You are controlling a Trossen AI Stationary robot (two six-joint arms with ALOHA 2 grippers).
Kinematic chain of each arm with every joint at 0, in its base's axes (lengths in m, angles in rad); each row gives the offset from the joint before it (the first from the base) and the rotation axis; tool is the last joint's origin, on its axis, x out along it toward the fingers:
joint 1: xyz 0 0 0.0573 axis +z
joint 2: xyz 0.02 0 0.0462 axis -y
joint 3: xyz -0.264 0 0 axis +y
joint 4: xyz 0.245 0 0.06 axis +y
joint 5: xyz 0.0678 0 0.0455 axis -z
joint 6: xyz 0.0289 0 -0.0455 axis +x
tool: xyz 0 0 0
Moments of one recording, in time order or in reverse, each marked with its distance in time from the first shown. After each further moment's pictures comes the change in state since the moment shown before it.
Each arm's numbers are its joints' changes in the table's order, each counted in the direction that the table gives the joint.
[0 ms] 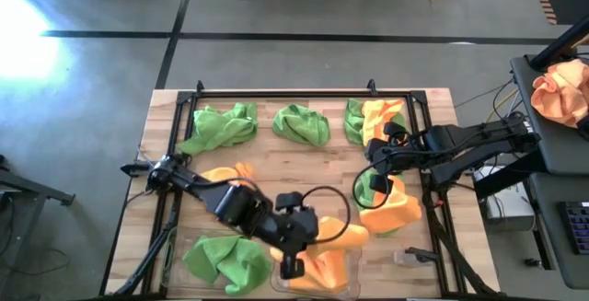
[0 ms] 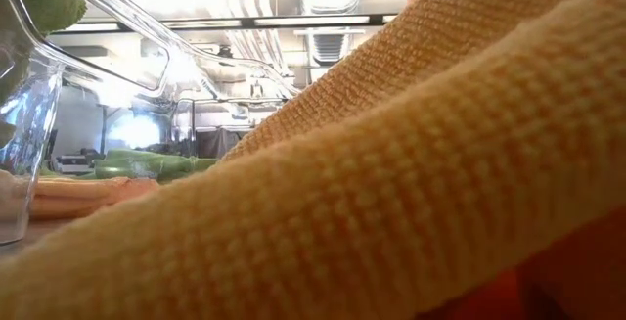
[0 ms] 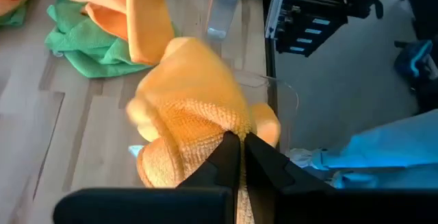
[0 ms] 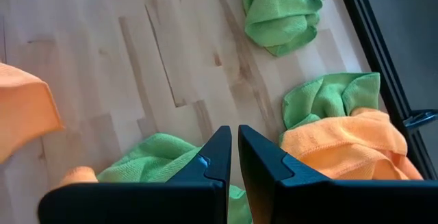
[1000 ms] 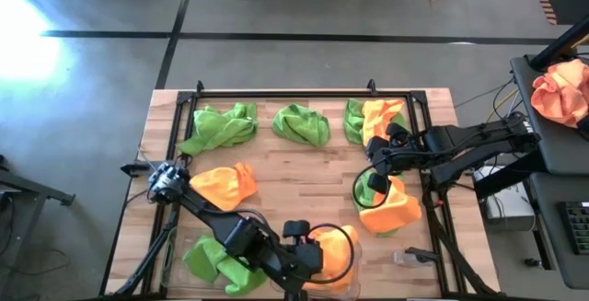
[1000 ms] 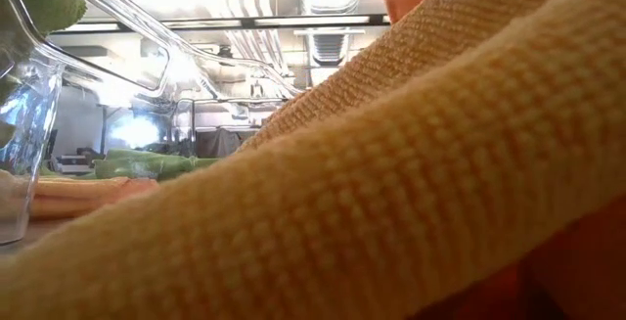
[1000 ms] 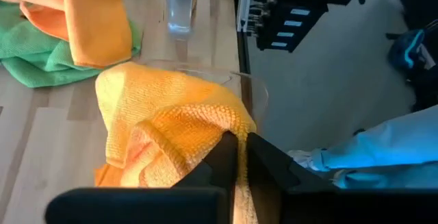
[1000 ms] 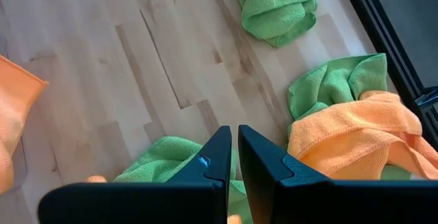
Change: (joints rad) left arm -0.097 -0.102 0.016 -0.141 -0.047 -0.002; right arm 0.000 0.000 0.008 0.005 -0.001 0.107
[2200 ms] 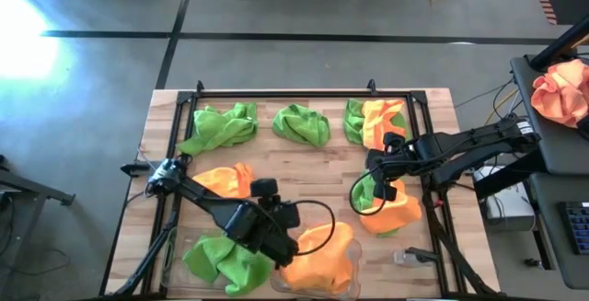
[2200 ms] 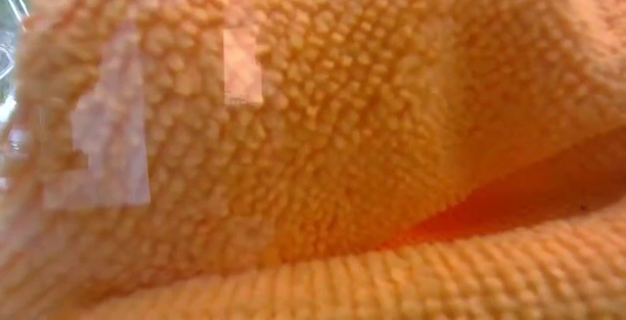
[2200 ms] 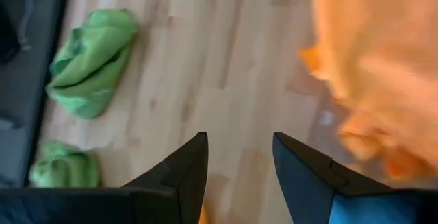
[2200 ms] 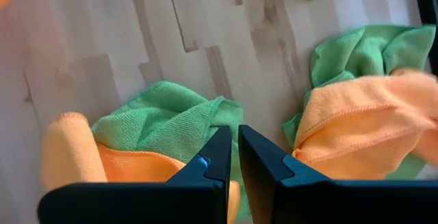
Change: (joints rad) left arm 0.071 0.067 0.085 0.605 -0.305 -0.100; right arm 0.000 0.000 0.139 -0.005 -0.105 -0.115
